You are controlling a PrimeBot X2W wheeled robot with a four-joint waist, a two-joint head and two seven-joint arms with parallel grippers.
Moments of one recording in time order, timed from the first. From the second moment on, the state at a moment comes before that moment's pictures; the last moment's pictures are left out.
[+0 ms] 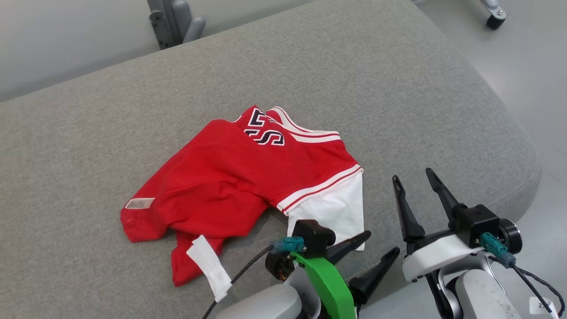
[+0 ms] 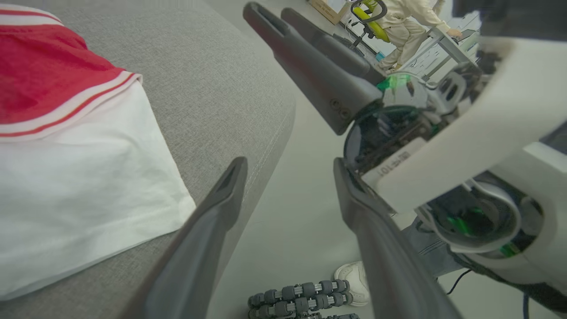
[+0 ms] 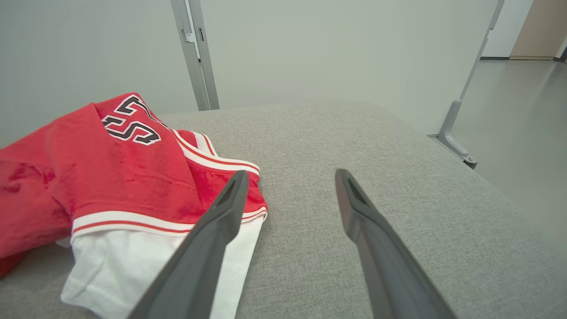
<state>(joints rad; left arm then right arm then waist) -0.58 0.05 -1.27 0.47 -1.08 -0.09 -0.18 -0.15 -0.05 0.10 0.23 0.08 0.13 -0.26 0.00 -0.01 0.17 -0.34</state>
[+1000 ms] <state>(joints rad) -0.51 0.37 -0.73 0.60 -1.15 0.11 -0.10 -0.10 -0.06 0.05 0.21 0.06 0.13 -0.26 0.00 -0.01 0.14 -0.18</state>
